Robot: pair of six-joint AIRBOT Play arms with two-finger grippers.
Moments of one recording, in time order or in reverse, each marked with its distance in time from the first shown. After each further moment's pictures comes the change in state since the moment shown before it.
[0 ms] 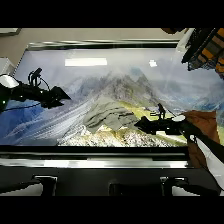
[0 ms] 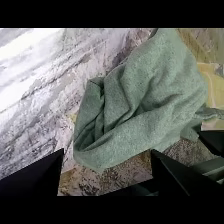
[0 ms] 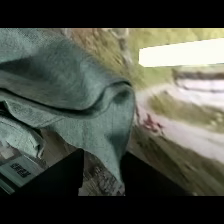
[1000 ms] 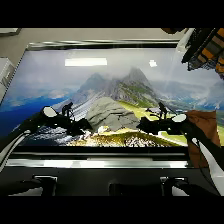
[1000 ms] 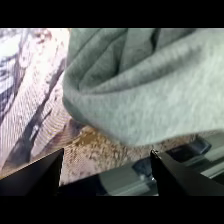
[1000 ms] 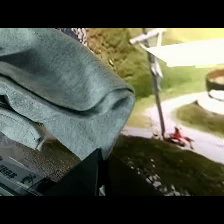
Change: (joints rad) left arm -0.293 0.001 -0.480 -0.101 0.279 -0.015; right arm 0.029 0.108 0.002 -0.108 0.017 0.129
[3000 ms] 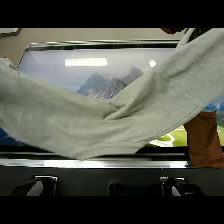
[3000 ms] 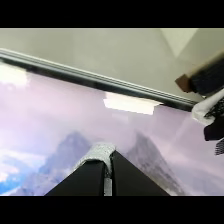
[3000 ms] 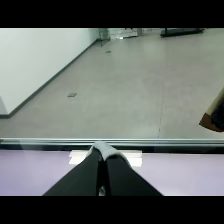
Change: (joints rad) left arm 0.548 0.525 0.970 0.173 -0.274 -0.077; right arm 0.000 0.504 1.223 -0.726 0.181 0.363
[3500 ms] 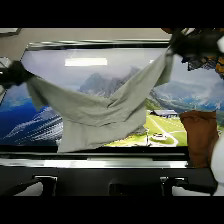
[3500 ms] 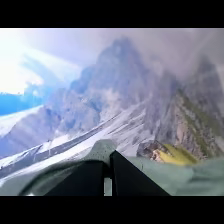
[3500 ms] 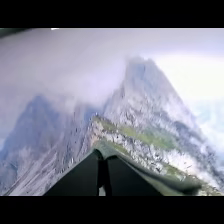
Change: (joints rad) left arm -0.127 -0.393 -0.337 0.093 0.161 0.014; right arm 0.002 -0.704 0.004 0.072 0.008 0.135
